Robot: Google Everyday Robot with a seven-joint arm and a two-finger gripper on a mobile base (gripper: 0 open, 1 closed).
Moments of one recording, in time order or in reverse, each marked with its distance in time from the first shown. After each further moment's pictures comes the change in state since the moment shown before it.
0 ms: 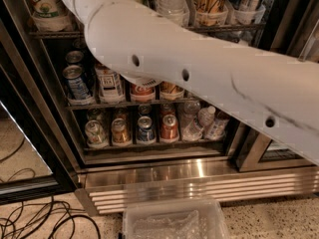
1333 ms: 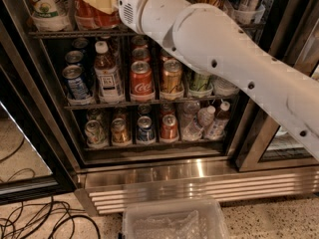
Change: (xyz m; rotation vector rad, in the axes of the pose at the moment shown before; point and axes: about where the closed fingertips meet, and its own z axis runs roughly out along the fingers) arm 0.051 -0.050 -0.022 -0.244 0.043 0.284
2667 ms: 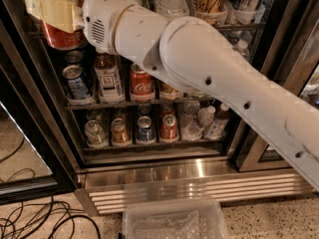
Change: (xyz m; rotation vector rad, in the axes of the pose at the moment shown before) arm -0.004 0.106 -0.017 -0.250 -0.005 0.200
